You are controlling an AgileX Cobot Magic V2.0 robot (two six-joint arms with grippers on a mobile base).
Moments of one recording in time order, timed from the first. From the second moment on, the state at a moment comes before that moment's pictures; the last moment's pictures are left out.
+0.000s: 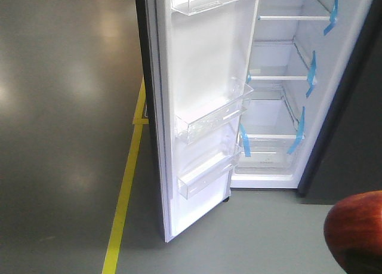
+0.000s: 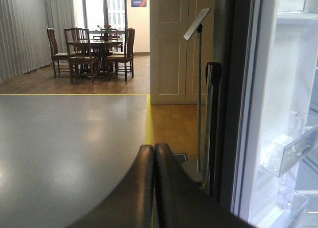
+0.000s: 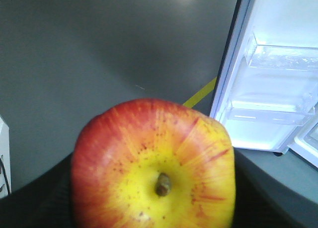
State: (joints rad) left arm 0.00 -0.01 0.02 -0.07 0.03 0.00; right arm 0.47 0.57 -0.92 0.30 1.06 -0.26
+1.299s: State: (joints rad) left arm 0.00 -0.01 0.02 -0.07 0.03 0.00; right arm 0.47 0.57 -0.92 0.30 1.06 -0.26
